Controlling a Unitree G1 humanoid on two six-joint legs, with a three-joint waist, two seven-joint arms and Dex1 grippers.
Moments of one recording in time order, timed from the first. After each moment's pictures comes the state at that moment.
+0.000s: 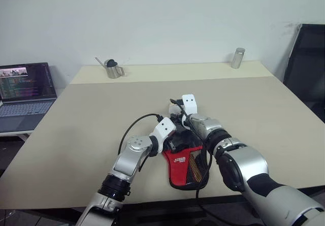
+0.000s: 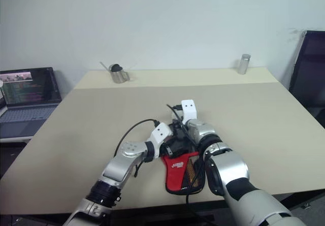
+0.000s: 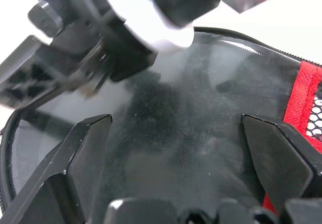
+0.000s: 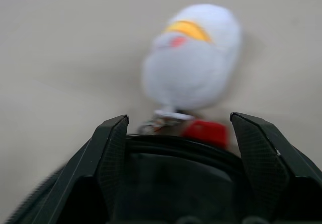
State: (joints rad) left arm -0.51 0.26 -0.23 0.15 0.03 0.39 -0.75; right arm -1.23 0.08 -0.11 1.30 0.11 0.24 0.15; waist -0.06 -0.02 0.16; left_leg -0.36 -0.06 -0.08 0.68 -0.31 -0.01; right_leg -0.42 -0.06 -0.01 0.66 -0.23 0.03
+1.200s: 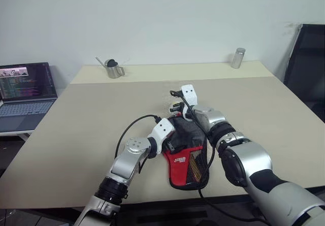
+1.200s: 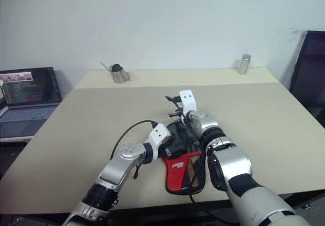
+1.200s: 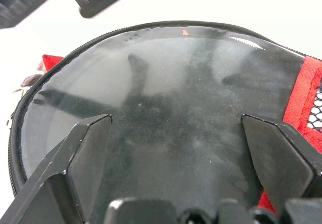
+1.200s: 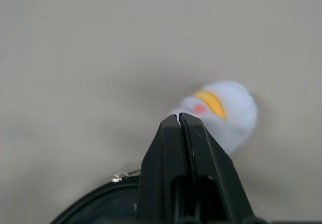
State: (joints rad) left arm -0.49 0.29 -0.24 0.11 -0.01 0.40 -0.72; right arm -1.27 -0.01 -0.08 1.21 0.06 0.31 0.38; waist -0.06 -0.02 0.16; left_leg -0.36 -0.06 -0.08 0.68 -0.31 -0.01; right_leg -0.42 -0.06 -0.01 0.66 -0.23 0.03
